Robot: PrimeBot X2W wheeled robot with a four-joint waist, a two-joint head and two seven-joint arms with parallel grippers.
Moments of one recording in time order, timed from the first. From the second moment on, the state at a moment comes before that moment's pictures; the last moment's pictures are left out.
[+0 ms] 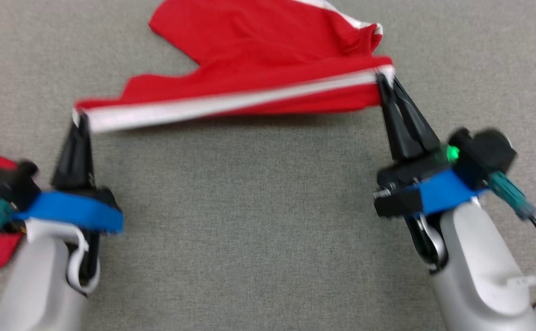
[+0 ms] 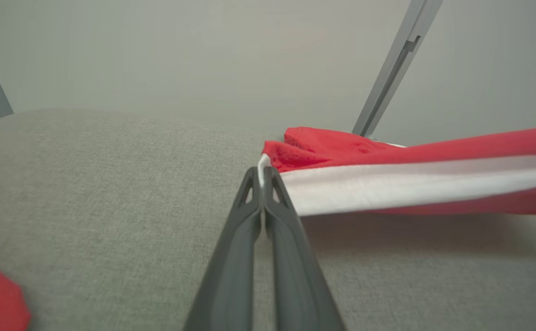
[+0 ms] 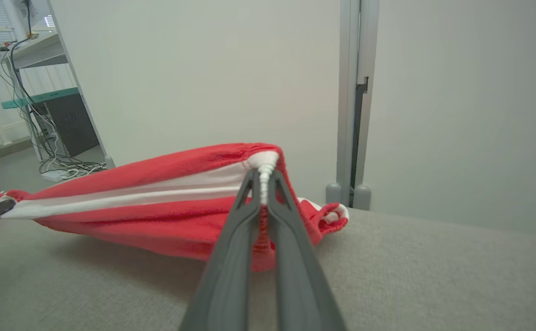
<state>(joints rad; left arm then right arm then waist) -0.47 0.28 -0.14 0.44 -0.50 -0.13 -0.26 -0.55 -0.04 0.18 0.23 0.10 0.13 -0.26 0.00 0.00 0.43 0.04</state>
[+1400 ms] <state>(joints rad) -0.26 0.26 -0.15 0.43 -0.35 -0.13 -0.26 -0.13 -0.05 0.25 0.19 0.38 0.13 -0.26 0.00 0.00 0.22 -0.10</state>
